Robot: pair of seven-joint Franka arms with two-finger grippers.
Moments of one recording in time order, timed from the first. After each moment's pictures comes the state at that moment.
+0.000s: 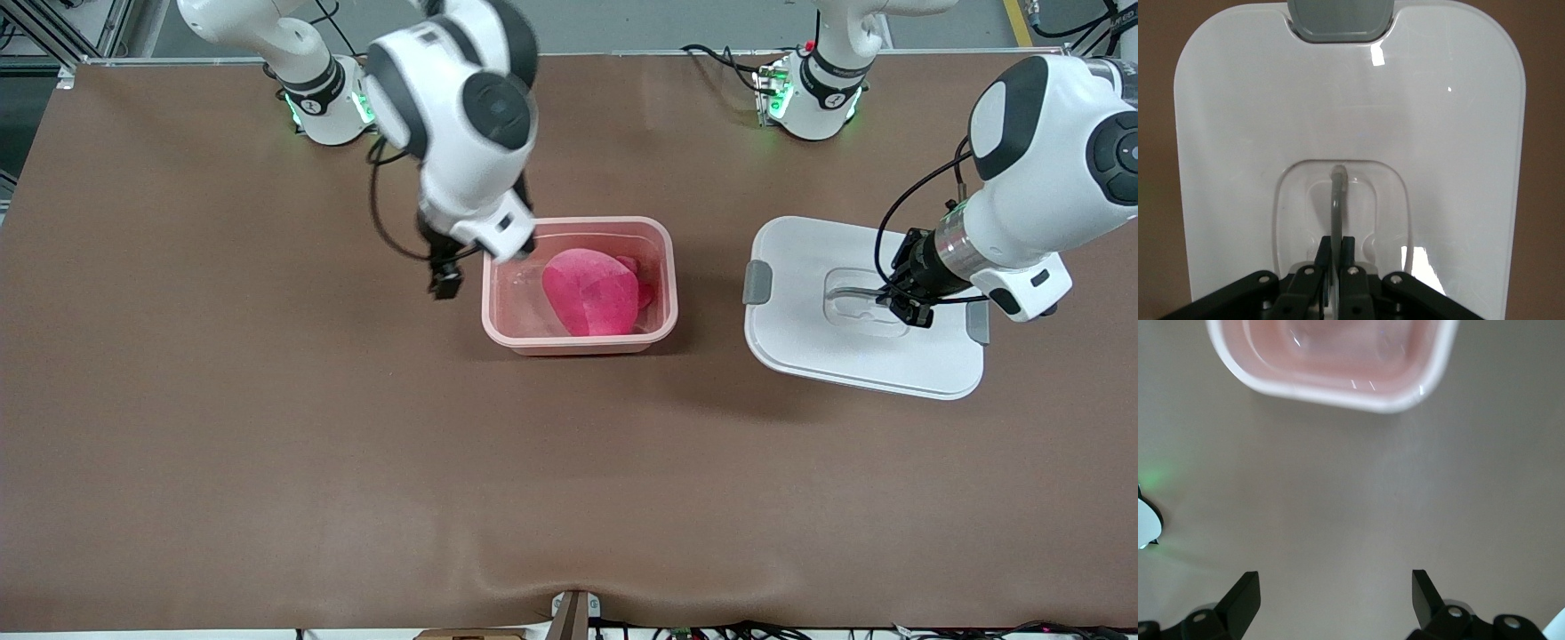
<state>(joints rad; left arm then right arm) -0.13 0.11 -0.05 -1.76 -0.02 1.80 -1.55 0.68 0.43 -0.05 -1.30 -0.25 1.44 -1.07</state>
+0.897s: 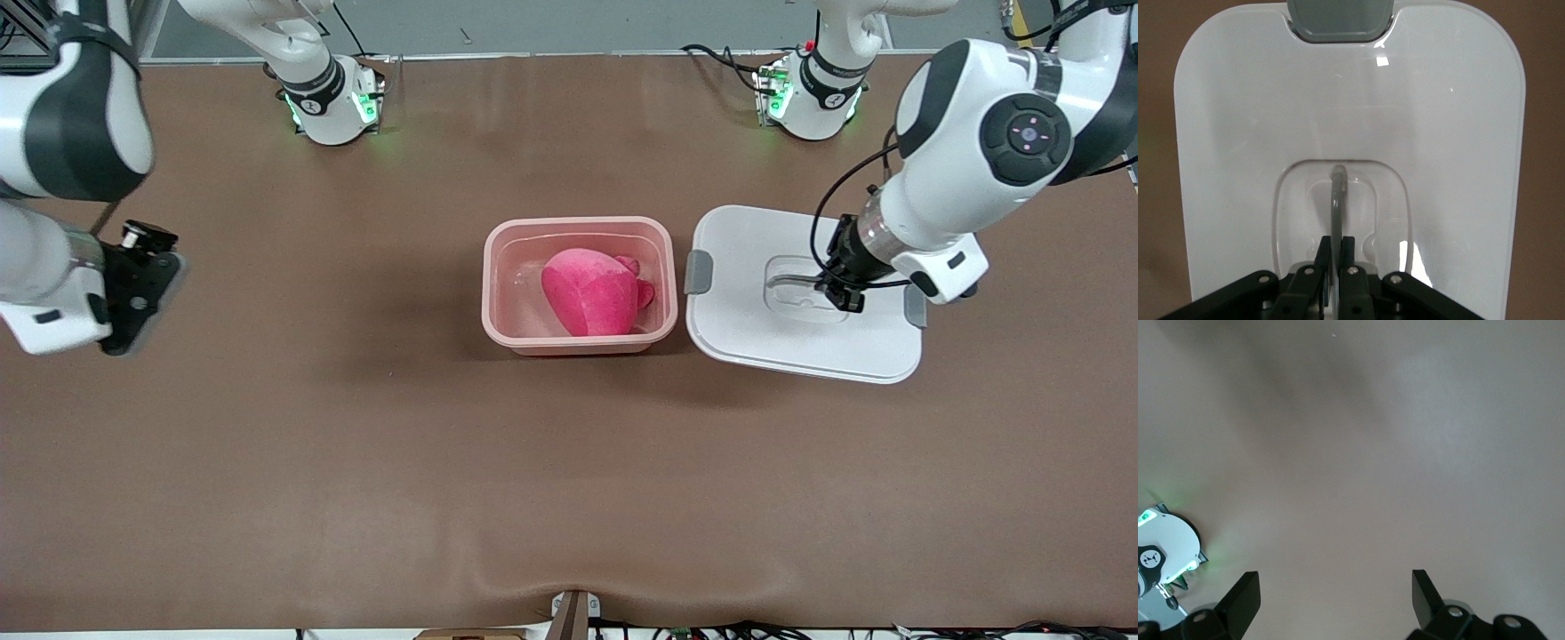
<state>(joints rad) -0.14 0.11 -0.20 -1.76 -0.04 1.80 -1.75 0.07 0.24 -0.06 -1.45 -0.11 1.44 -1.06</state>
